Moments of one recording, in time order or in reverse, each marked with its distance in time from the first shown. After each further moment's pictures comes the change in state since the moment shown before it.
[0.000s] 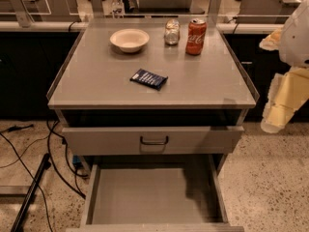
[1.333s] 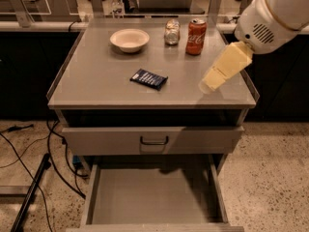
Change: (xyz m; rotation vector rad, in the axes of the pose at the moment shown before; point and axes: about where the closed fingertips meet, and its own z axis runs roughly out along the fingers) arm -0.078 -0.057 0.028 0.053 -0.244 0.323
